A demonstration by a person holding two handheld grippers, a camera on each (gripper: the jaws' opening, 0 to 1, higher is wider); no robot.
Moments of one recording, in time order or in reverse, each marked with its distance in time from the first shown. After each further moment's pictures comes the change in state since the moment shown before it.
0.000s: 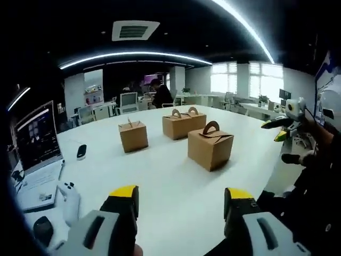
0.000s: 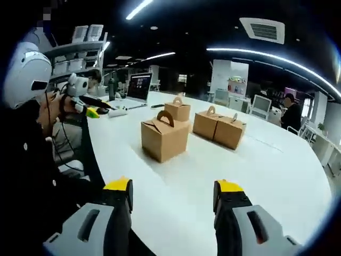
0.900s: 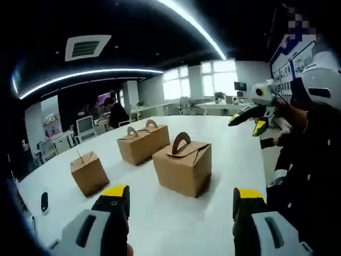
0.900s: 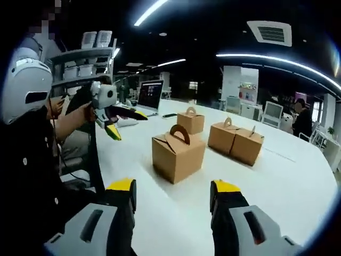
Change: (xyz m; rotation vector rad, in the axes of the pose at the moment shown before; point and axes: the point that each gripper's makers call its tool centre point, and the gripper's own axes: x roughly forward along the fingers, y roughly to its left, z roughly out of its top) left arm 0.107 -0.039 0.049 0.280 -0.114 -0.365; right arm 0.047 0.027 0.038 -0.013 -0.084 0.106
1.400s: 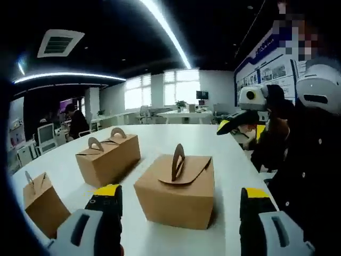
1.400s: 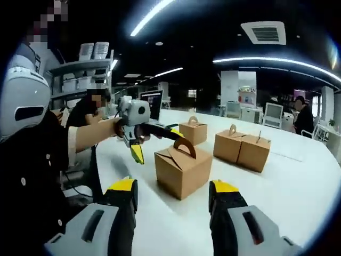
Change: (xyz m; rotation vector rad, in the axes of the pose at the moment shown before) left arm 0.079 -0.001 0.009 0.028 -0.064 -0.361; right arm 0.020 0.007 0.018 0.065 -0.080 0.008
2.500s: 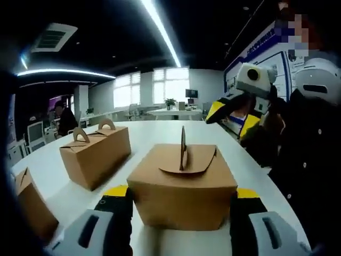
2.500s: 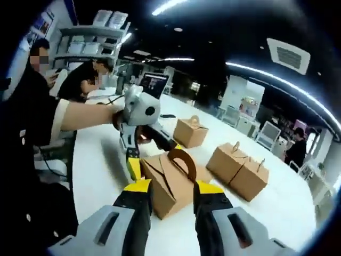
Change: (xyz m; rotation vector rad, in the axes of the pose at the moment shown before) left arm 0.031 -0.014 -0.009 -0.006 0.003 -0.059; right arm 0.074 -0.003 0.018 -0.375 0.185 -0.068
